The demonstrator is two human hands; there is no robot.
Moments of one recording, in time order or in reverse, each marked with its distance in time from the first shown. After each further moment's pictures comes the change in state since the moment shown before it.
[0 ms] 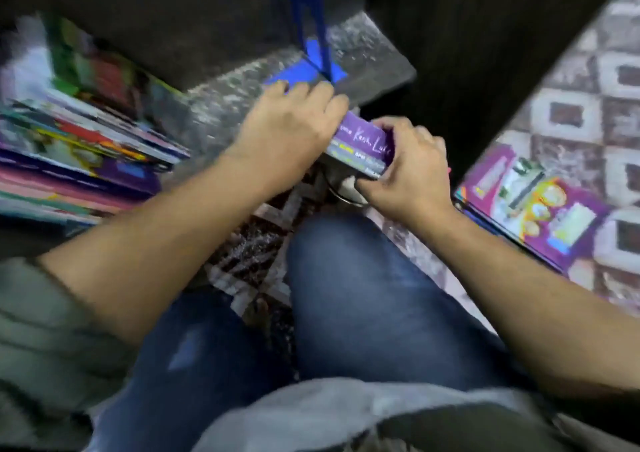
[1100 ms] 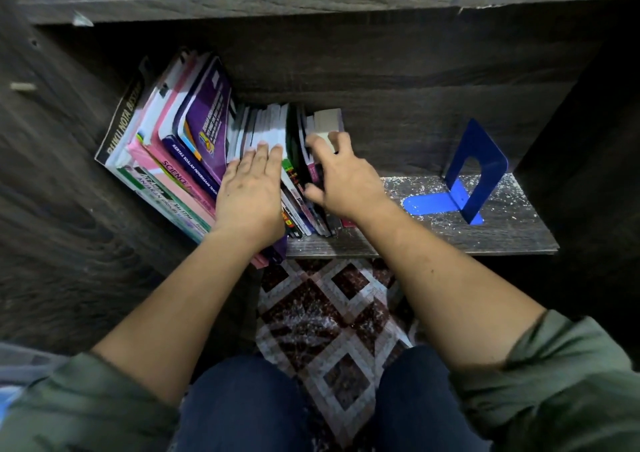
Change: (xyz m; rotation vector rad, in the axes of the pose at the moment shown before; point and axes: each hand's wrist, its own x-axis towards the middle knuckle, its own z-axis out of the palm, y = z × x) left_hand -0.139 -0.156 0.041 -0.277 -0.308 -1.033; right_hand 0.153 -0.236 0.128 -0.157 -0.359 -0.579
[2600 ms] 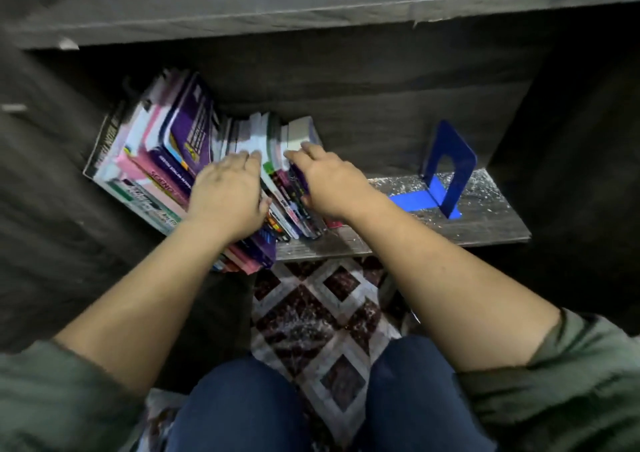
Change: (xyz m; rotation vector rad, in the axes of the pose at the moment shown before) left_hand 0.002 -0.012 -0.022 0.134 0.047 0.140; right_hand -0.012 -0.009 -0.028 -0.052 -0.168 -0.046
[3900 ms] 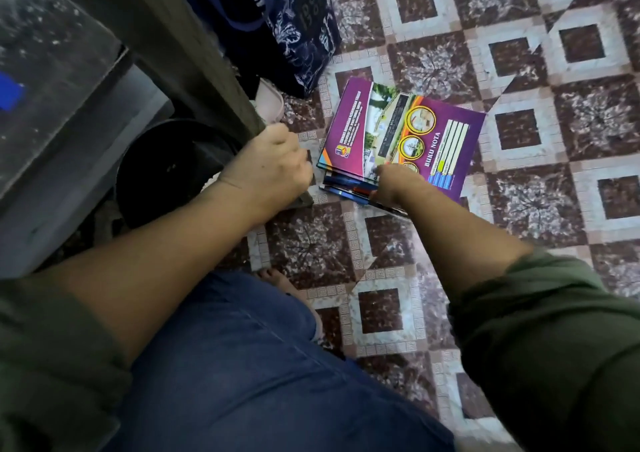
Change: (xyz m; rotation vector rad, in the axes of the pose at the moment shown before) left_hand -0.061 0.526 0.116 0.319 0.361 1.610; right_hand -0.489 0.383 0.244 0.436 -0.488 1.252
